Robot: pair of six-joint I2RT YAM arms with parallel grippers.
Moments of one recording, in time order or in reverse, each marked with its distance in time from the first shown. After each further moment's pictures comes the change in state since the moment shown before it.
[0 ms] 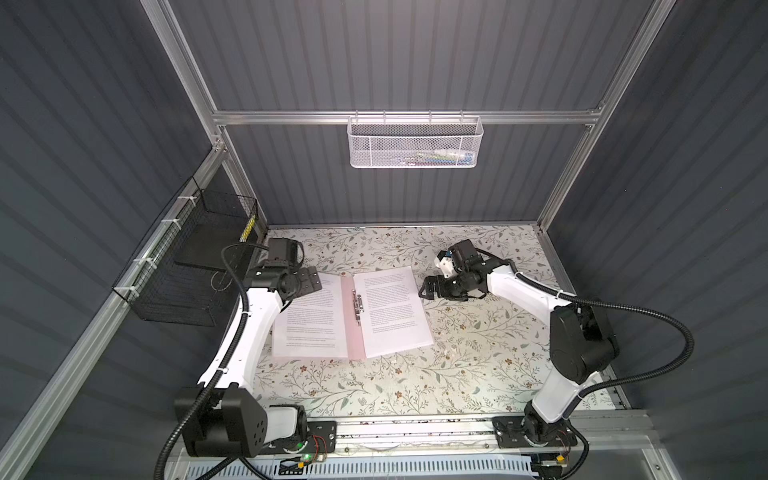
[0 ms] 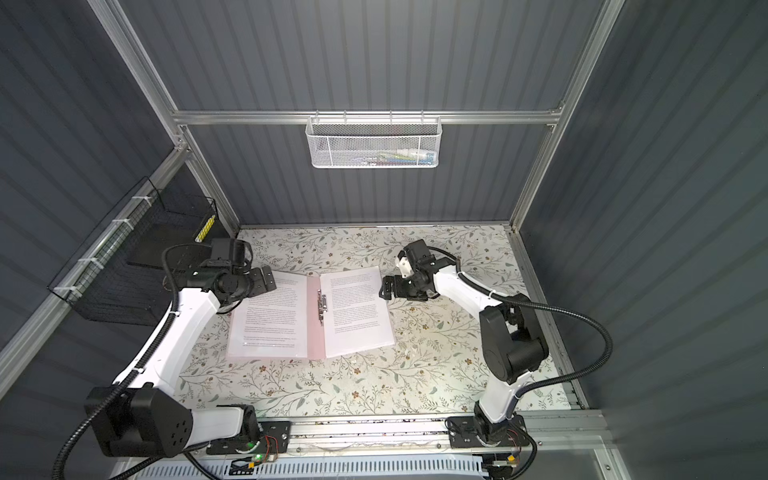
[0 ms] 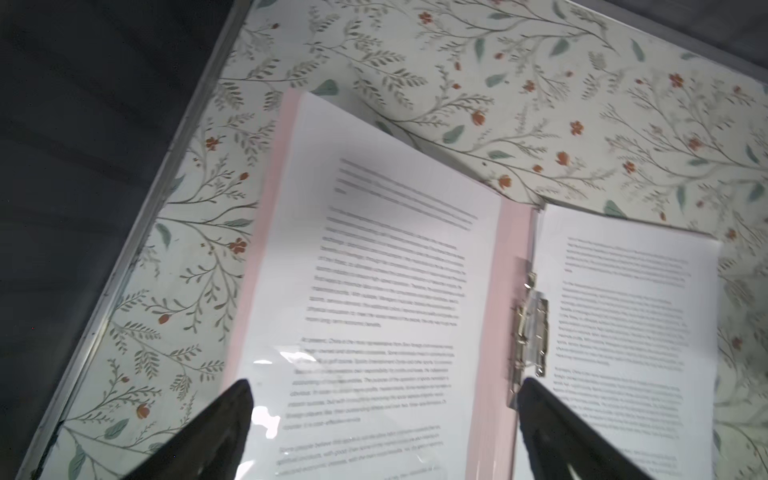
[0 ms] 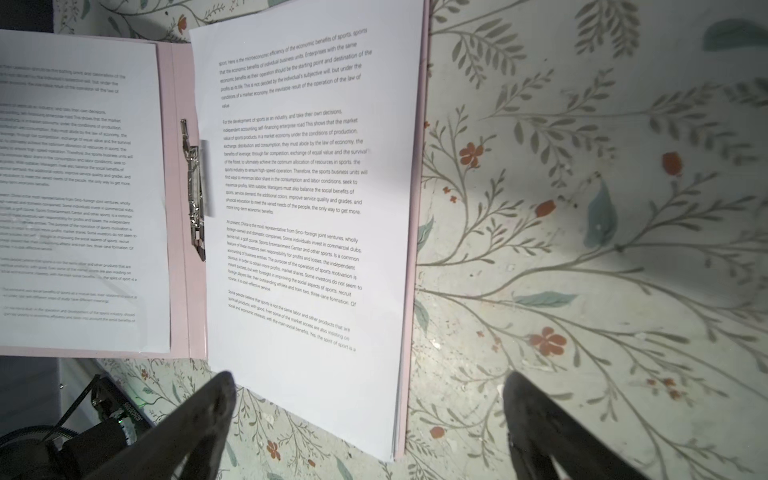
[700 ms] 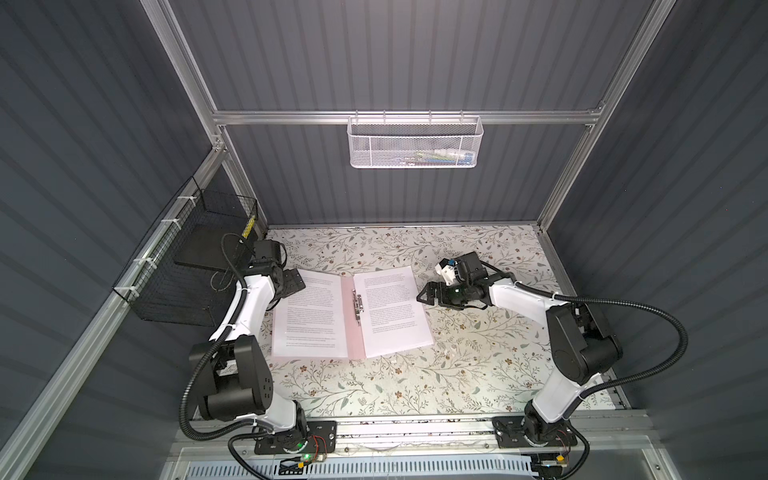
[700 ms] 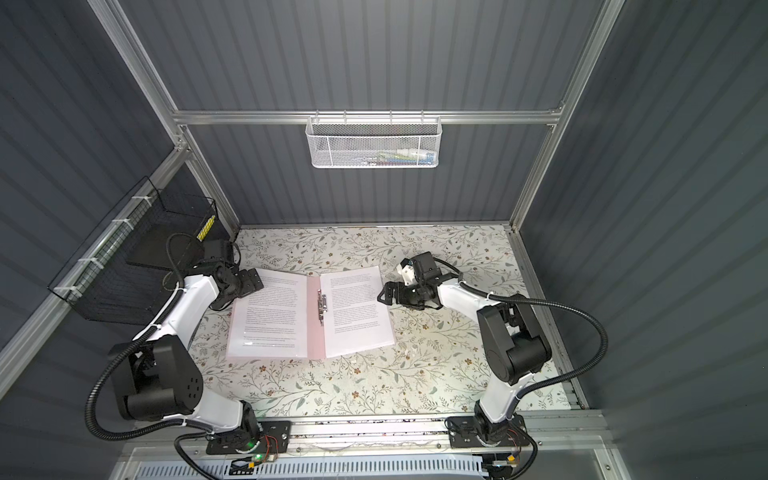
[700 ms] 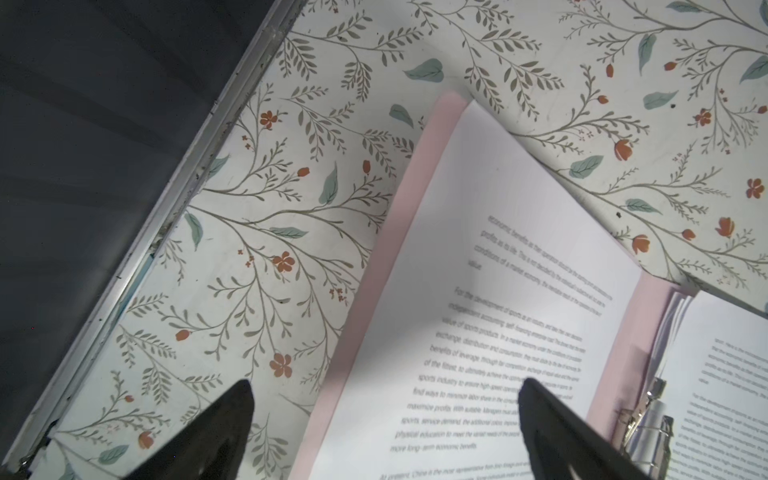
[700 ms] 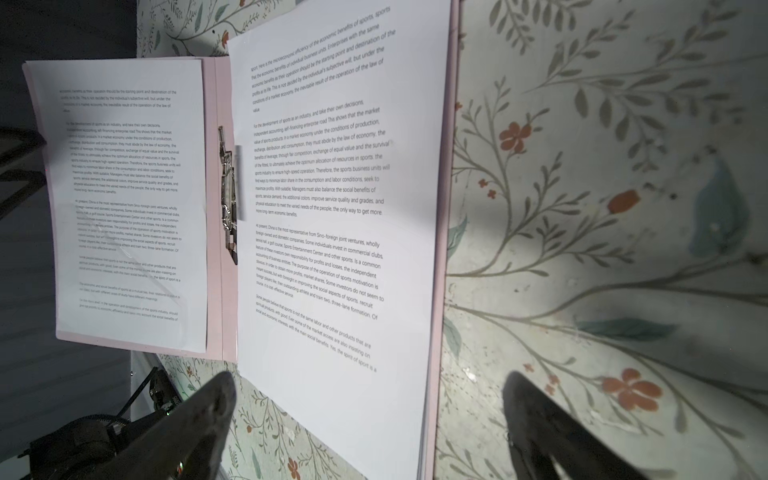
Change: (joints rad) left arm 0.150 0.201 -0.026 0.126 0.024 -0.003; right arm -0.040 -0.003 -0.163 0.254 -0.142 0.078
